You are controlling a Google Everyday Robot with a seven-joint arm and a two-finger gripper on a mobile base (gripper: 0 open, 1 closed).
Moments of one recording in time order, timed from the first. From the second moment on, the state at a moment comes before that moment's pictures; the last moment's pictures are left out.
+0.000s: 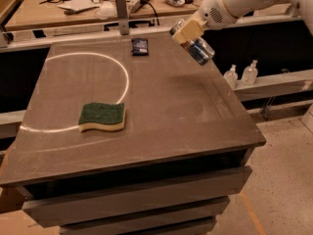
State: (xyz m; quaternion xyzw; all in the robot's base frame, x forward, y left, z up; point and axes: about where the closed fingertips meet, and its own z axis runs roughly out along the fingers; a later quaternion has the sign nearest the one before) arm 0.695 -0.082 0.978 -0.47 0.78 0.13 0.40
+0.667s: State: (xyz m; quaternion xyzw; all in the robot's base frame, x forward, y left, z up) arm 0.683 -0.126 0.983 -0.39 0.72 0.21 0.53
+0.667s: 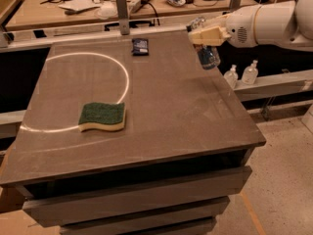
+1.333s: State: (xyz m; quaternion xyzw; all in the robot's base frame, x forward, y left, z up) arm 0.670 -0.130 0.984 -0.38 0.67 0.27 0.58
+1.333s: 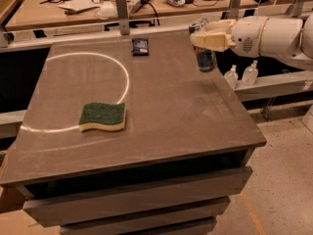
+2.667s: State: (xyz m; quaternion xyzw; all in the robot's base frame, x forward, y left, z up) arm 0.657 -0.099 0.933 -0.40 0.58 0.41 0.58
